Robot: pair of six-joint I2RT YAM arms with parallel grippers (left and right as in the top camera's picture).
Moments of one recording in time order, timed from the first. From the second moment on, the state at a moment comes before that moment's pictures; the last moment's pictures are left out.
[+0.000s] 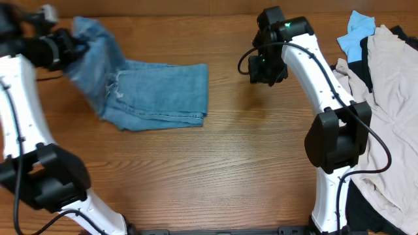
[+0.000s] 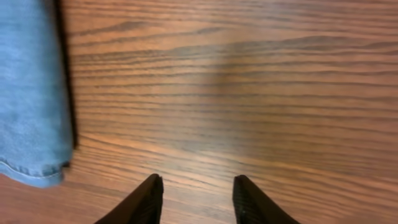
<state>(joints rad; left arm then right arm) 0.39 1.95 1.99 -1.08 0.63 -0.10 0.27 2.22 2.06 -1.29 -0.13 0.19</state>
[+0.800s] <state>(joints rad) -0.05 1.95 1.99 -1.05 0.42 -0.30 0.43 2.27 1.79 -1.02 -0.18 0.18</state>
